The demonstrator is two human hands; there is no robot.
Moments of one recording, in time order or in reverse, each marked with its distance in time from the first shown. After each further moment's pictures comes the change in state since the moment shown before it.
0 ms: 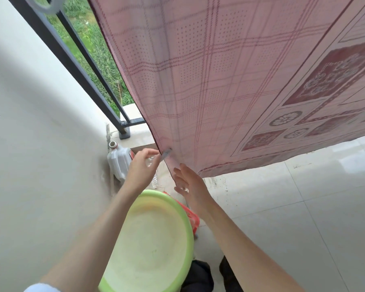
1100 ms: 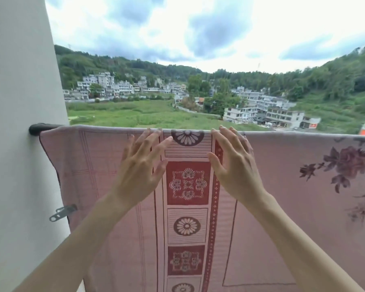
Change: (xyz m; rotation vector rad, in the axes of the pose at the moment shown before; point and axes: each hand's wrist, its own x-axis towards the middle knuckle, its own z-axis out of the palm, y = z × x) left_hand -0.109 0.490 -0.047 0.554 0.821 0.918; right_hand -0.292 -0.498 -0.119 -1.220 0.393 -1.784
